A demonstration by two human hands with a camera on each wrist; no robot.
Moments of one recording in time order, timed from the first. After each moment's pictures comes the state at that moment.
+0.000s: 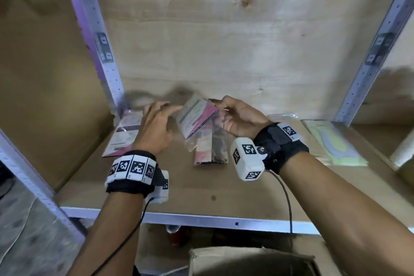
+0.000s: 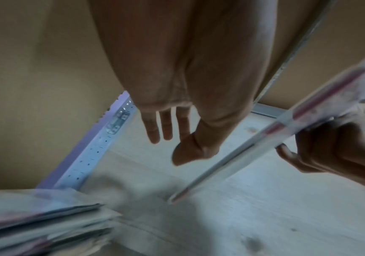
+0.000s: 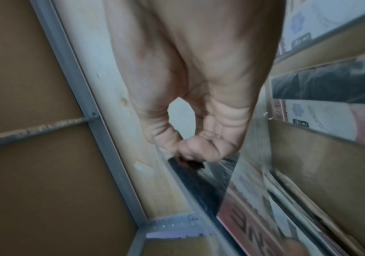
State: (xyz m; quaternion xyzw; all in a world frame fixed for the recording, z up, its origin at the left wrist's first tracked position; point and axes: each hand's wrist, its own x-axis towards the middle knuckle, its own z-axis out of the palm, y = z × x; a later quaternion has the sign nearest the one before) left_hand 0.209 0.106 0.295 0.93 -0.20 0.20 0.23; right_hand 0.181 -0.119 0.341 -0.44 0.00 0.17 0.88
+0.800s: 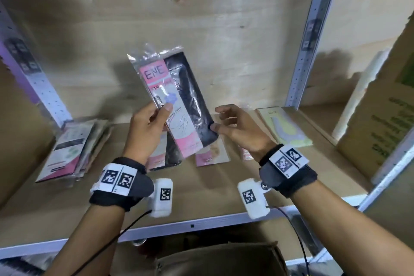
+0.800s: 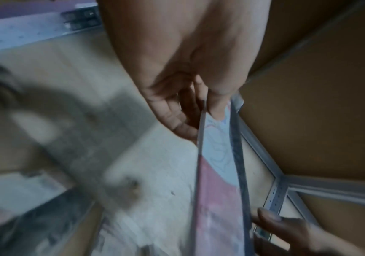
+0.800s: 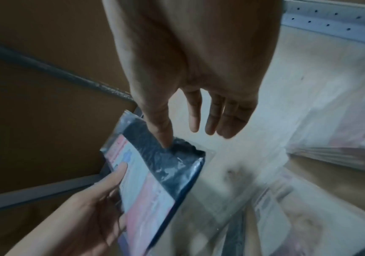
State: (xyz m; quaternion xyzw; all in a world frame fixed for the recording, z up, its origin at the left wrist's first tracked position) left_hand 0.201 -0.015 0.288 0.70 -0.24 0.11 0.66; right_hand 0.117 -0.240 0.291 -0.77 0.02 -0.14 0.62
